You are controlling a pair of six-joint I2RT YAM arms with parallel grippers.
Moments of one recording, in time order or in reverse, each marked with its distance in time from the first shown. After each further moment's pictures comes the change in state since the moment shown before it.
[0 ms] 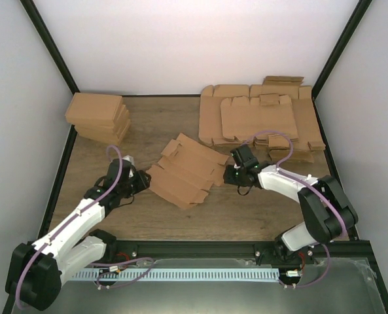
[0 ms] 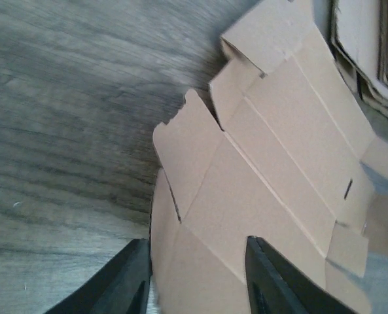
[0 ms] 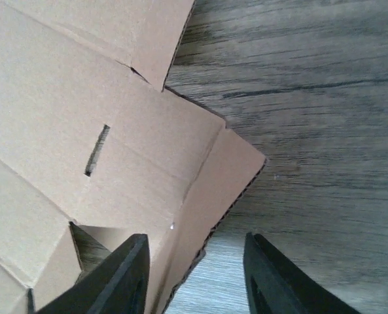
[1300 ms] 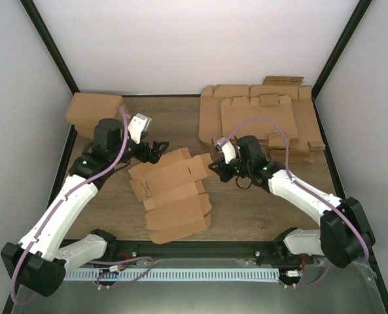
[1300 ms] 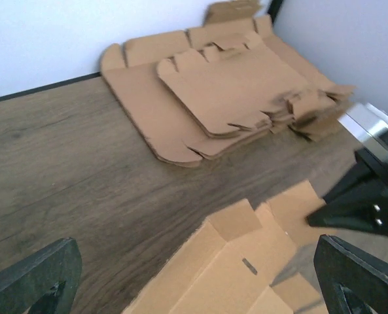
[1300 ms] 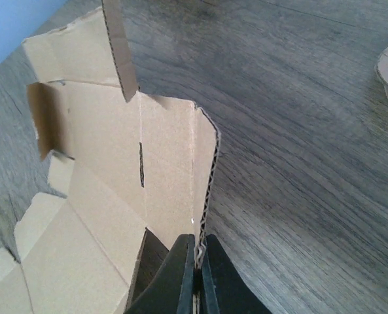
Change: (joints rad) left arm 0.003 0.117 0.572 -0.148 0.197 0.680; right arm 0.034 -0.210 0.031 0.133 -0.395 -0.535
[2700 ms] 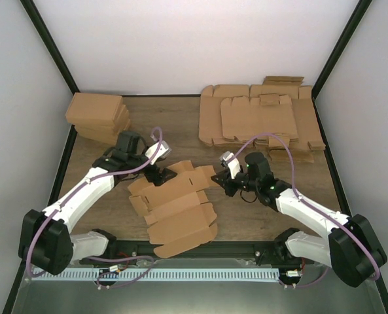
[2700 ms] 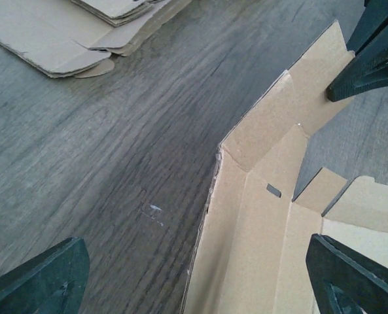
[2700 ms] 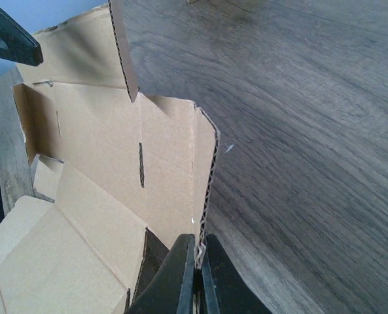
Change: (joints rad) left arm -0.005 0.176 -0.195 0.033 0.282 0.435; right arm 0.004 -0.157 -0.255 0.203 -0.066 -0.065
